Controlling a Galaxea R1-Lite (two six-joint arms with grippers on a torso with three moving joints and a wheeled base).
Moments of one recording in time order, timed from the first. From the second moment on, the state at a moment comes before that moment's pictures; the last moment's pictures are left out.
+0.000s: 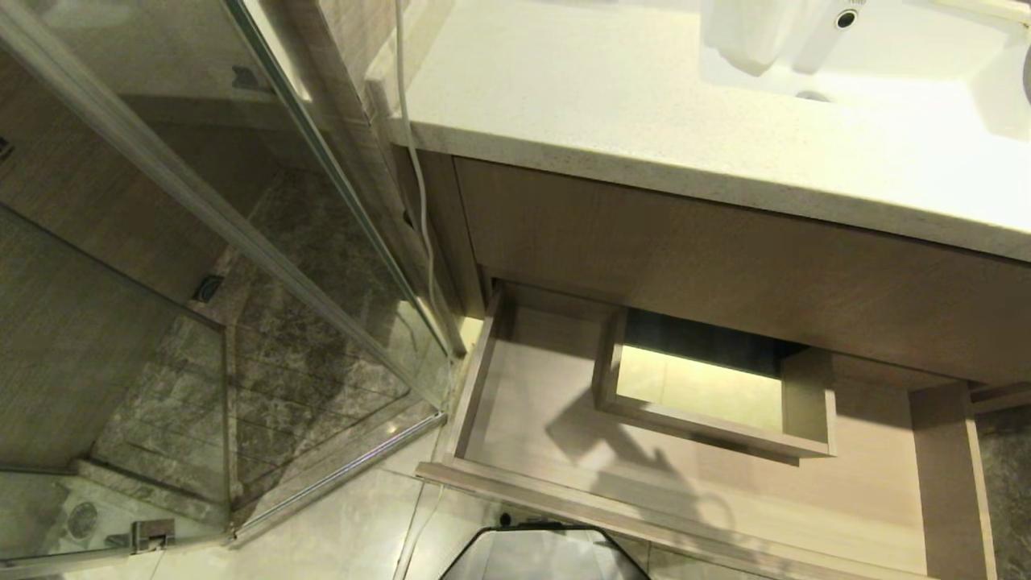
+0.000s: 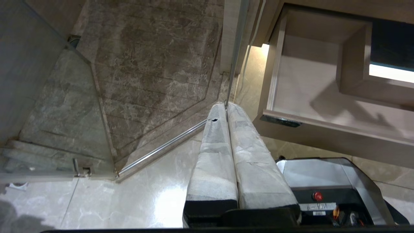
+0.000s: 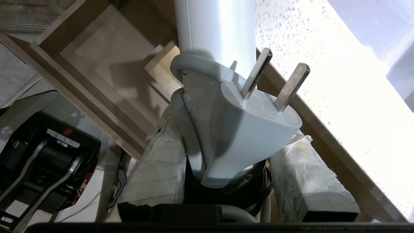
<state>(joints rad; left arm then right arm) 0.00 0.00 0.00 0.00 0.00 0.01 -0.22 1.02 -1.56 0.80 0.39 -0.61</state>
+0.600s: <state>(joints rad) 0.00 0.00 0.00 0.00 0.00 0.01 -0.21 1.02 -1.55 0.75 0.47 -0.61</state>
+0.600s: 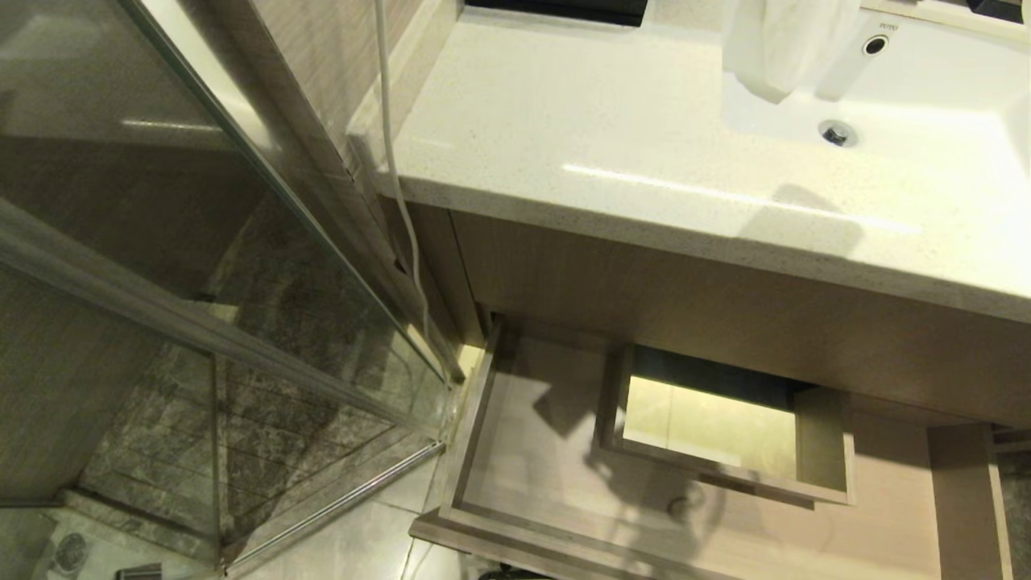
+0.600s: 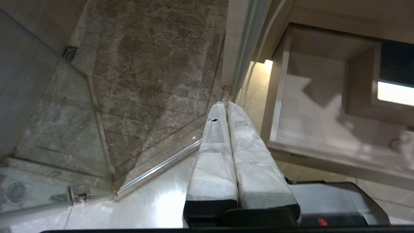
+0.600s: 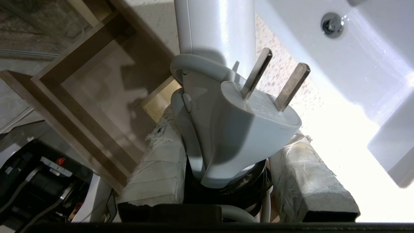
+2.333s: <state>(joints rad) 0.00 0.00 0.00 0.00 0.00 0.01 0.22 1.57 -1.94 0.68 0.26 -0.58</state>
